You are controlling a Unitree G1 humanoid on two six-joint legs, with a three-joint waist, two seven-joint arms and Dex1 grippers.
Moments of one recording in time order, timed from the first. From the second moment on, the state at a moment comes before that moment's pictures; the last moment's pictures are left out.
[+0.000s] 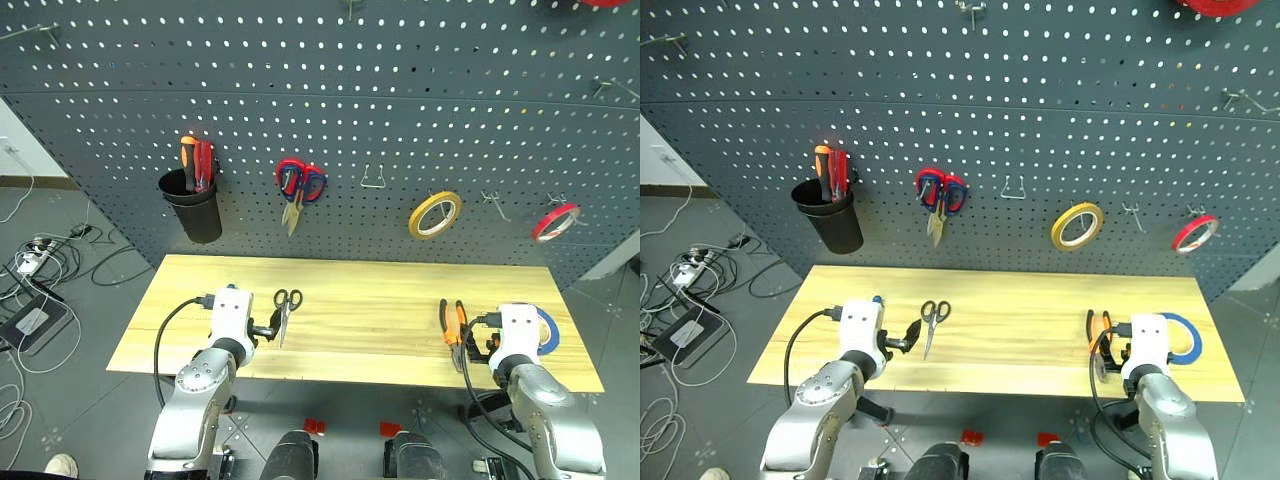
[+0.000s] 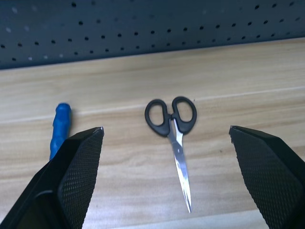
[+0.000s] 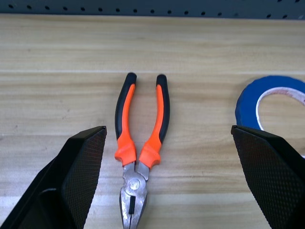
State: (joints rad) left arm 0.08 0.23 0.06 -0.30 -0.12 0.61 -0.18; right arm 0.14 -0.19 -0.18 -0.35 0.11 0.71 0.10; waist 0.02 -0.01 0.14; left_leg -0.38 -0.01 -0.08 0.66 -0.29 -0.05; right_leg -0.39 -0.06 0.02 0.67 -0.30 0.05
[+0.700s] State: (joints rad) left arm 0.09 0.20 0.12 -0.32 -0.11 0.62 -0.12; right arm 0.11 -0.19 -0.21 -0.35 0.14 0.74 0.09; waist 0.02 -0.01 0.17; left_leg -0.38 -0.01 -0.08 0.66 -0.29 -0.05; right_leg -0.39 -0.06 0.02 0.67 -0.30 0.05
